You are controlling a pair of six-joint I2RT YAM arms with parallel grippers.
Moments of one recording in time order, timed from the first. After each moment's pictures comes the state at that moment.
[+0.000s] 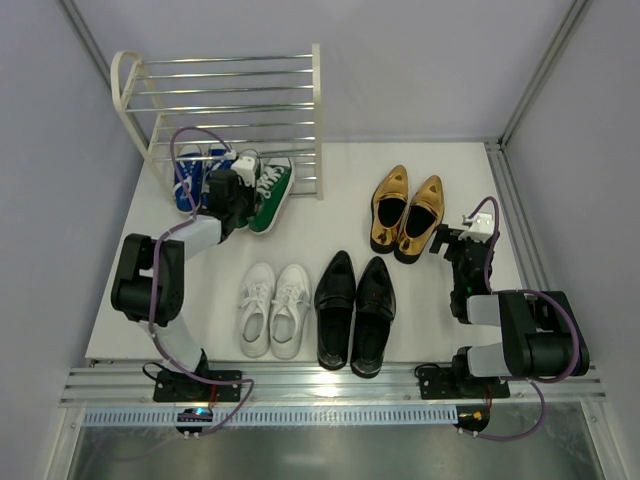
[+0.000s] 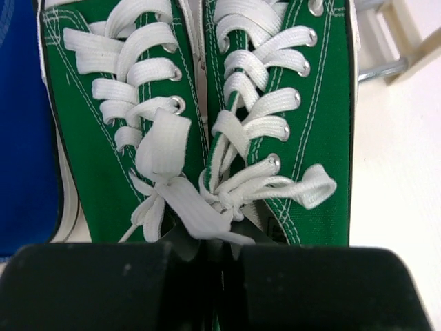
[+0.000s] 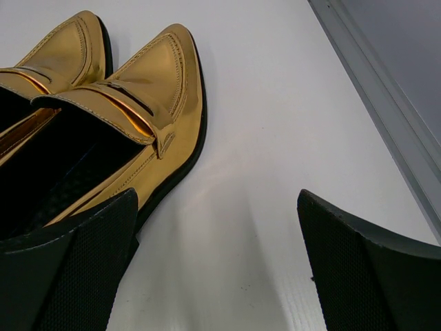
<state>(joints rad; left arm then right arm) -0.19 1.75 1.01 0.21 0.08 0.03 0.00 1.37 0.20 1.05 0.18 0.02</state>
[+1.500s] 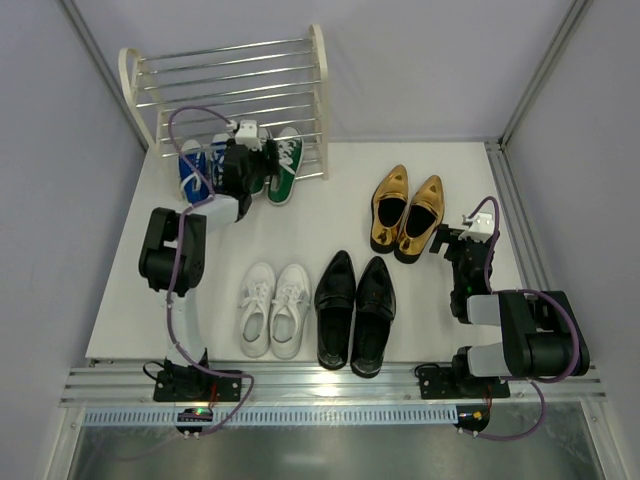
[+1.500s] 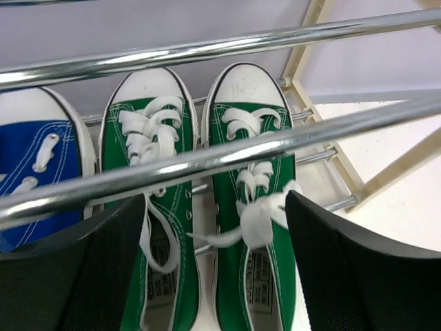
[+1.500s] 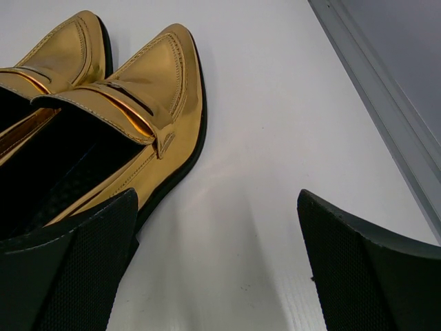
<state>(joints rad) -0.23 2.05 1.34 0.56 -0.05 -0.11 0.00 1.37 0.20 1.05 0.18 0.02</state>
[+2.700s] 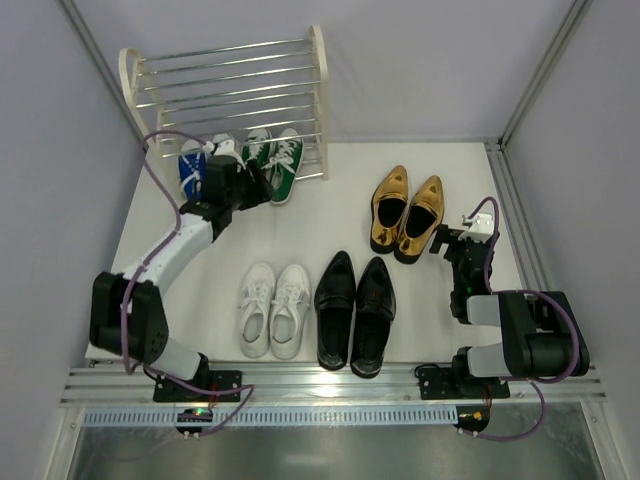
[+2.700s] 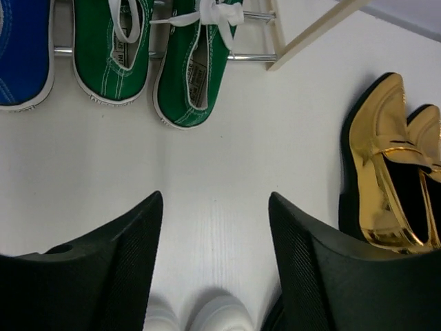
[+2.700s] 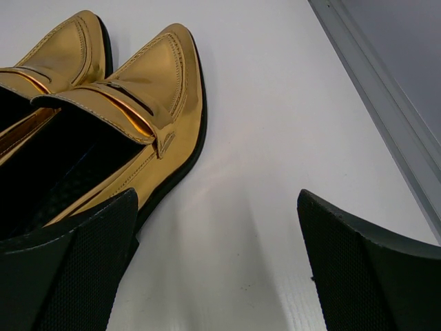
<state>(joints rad) -0.27 1.40 1.06 -0.12 0.01 -0.48 0.00 1.37 0.20 1.05 0.18 0.02</state>
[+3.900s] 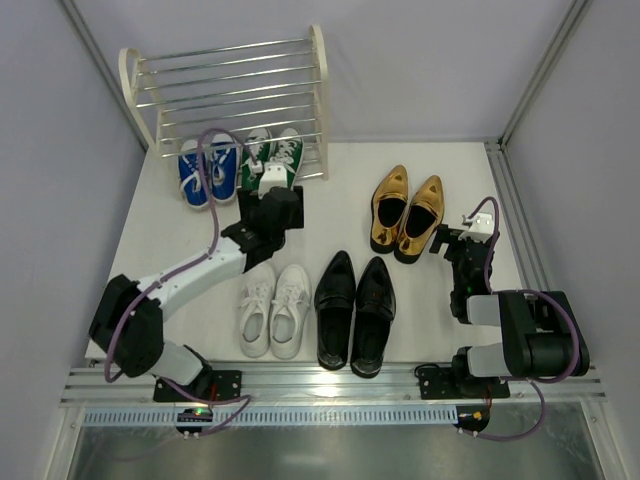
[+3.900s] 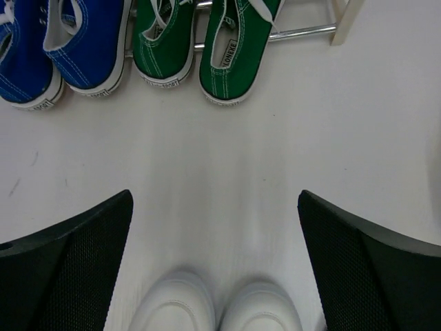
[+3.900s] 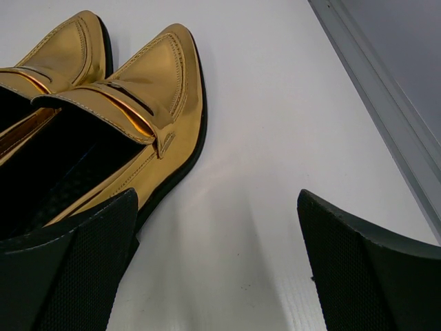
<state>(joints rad) -0.69 1.43 1.01 -0.13 -0.68 -0.37 0.00 1.37 0.20 1.05 0.18 0.02</state>
